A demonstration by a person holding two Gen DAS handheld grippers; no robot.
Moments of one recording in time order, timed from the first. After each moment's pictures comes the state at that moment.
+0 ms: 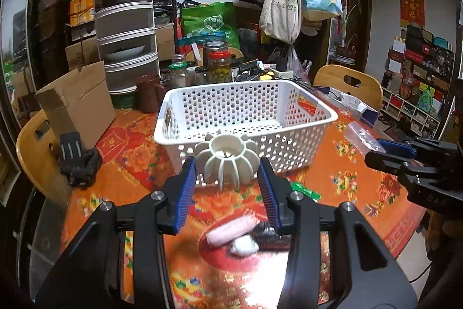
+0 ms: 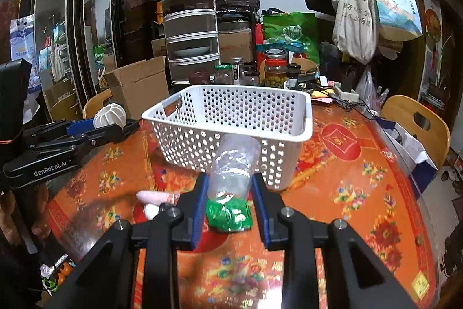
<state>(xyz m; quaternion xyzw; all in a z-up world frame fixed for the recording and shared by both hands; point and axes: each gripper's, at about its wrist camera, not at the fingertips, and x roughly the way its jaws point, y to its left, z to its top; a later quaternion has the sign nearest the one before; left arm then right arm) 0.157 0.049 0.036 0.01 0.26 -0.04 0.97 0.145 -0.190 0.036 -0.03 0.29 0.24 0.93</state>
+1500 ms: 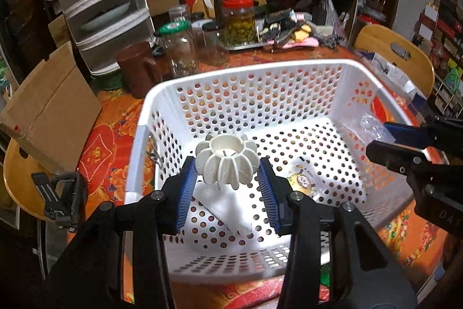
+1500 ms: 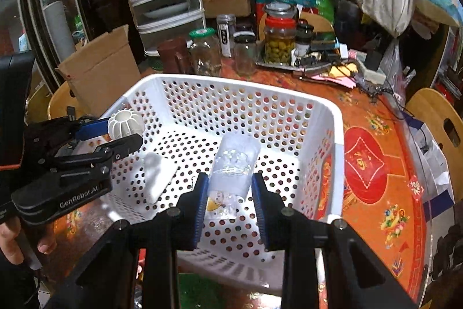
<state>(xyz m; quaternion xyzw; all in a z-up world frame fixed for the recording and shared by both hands) 0.409 0.051 0.007 0.04 0.42 0.01 0.91 0.361 -0.132 0.024 -0.06 0.43 0.24 0.87</state>
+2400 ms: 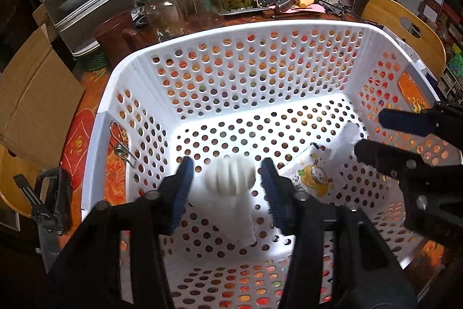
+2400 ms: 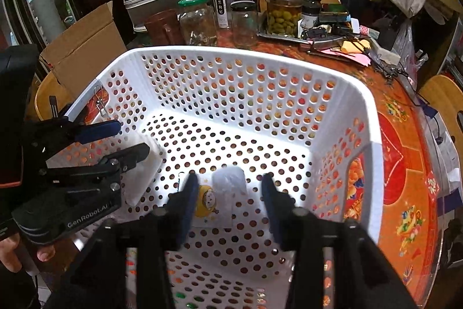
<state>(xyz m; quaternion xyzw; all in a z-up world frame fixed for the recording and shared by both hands) 0.451 0.048 -0.040 0.05 0.48 0.01 0.88 0.398 -0.116 -0.014 -0.06 0.48 0.24 0.84</state>
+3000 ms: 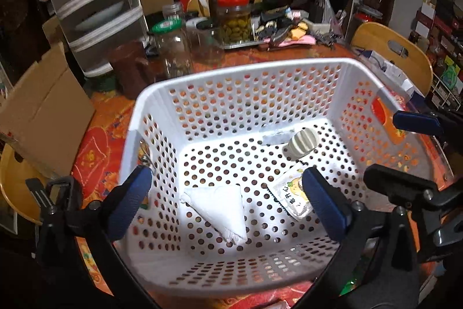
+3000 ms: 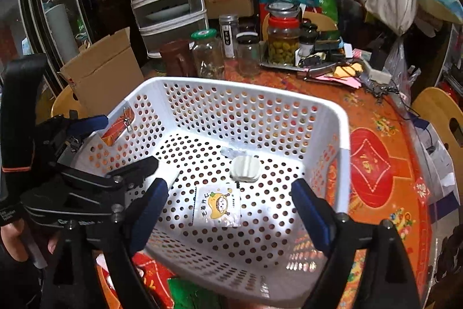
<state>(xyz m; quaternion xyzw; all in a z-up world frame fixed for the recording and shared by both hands) 0.412 0.049 0.007 0.04 0.41 0.00 0.91 0.361 -0.134 0.028 -0.05 0.42 0.25 0.87</state>
